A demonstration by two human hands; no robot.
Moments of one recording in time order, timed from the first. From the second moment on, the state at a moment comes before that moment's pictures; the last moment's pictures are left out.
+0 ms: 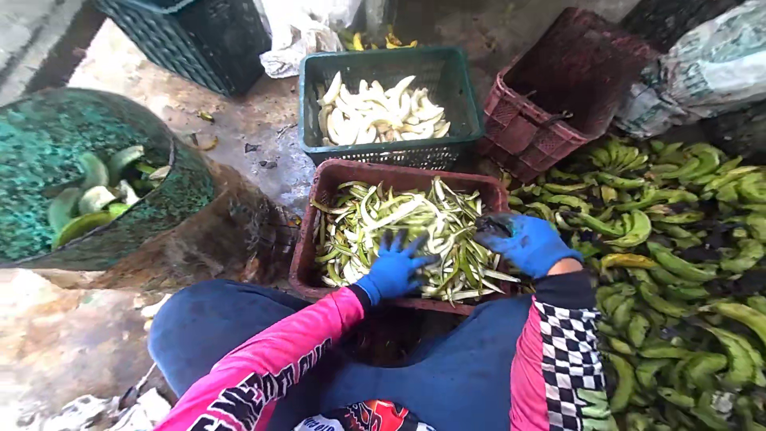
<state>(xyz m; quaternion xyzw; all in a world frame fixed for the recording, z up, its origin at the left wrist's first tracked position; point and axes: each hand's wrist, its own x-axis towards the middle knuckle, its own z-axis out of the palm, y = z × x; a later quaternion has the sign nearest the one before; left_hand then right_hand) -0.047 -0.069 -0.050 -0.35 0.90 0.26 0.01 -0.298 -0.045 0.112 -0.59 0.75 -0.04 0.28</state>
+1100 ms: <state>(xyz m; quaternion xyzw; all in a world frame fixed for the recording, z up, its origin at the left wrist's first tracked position) -0.034 -0.228 -0.051 -0.46 0.86 0.16 0.13 -0.325 -0.049 0.102 -0.59 0.73 -0.09 0.33</state>
